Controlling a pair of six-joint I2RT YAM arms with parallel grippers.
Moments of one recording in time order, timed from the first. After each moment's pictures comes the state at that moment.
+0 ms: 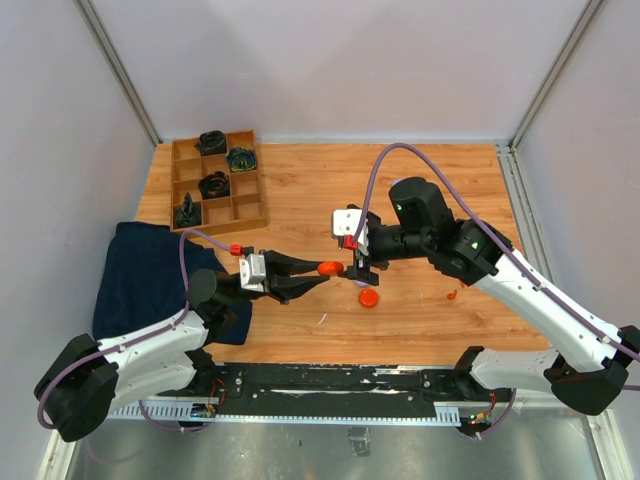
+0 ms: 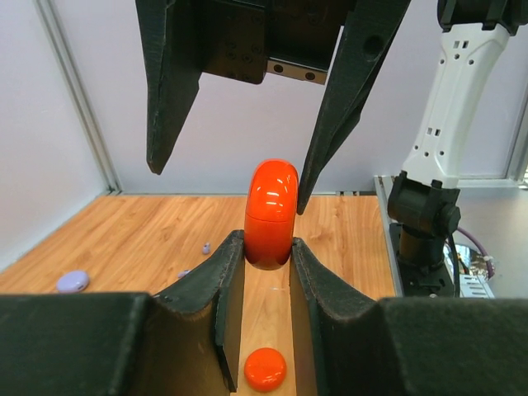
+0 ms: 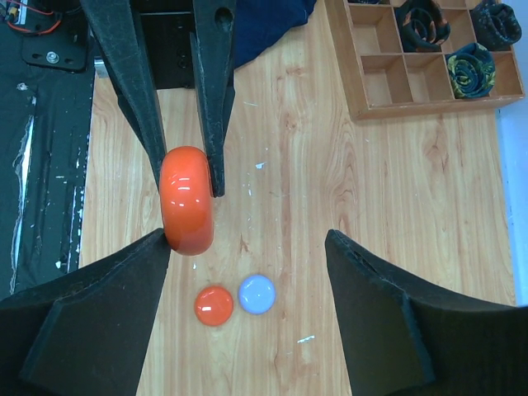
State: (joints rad) left arm -0.73 0.96 0.29 1.13 0.63 -0.16; right arm 0.87 1.18 1.37 -0.76 -0.45 -0.63
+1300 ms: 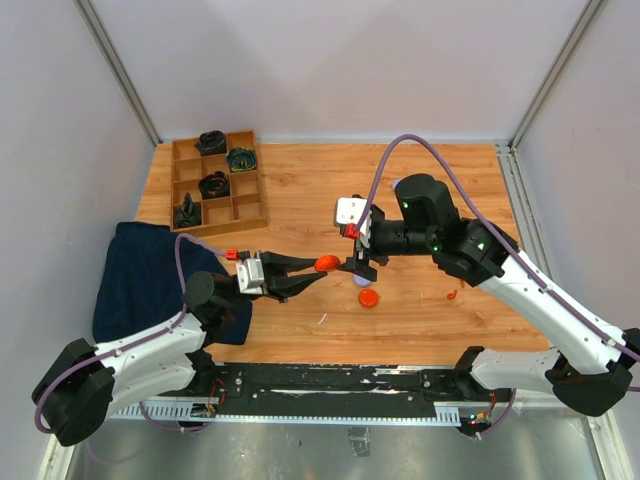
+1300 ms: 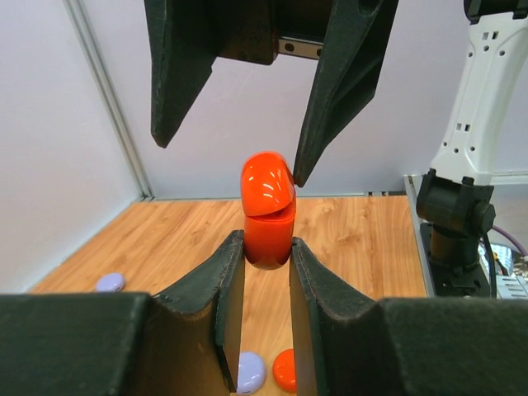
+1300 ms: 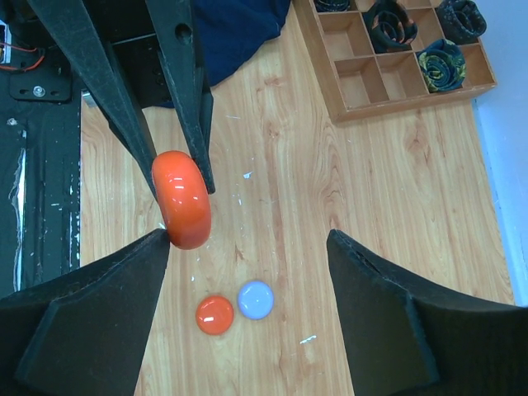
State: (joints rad) left arm -0.73 0.93 0.27 1.14 0.60 -0.08; right arm 0.87 1.17 1.40 -0.72 -0.40 -0.54
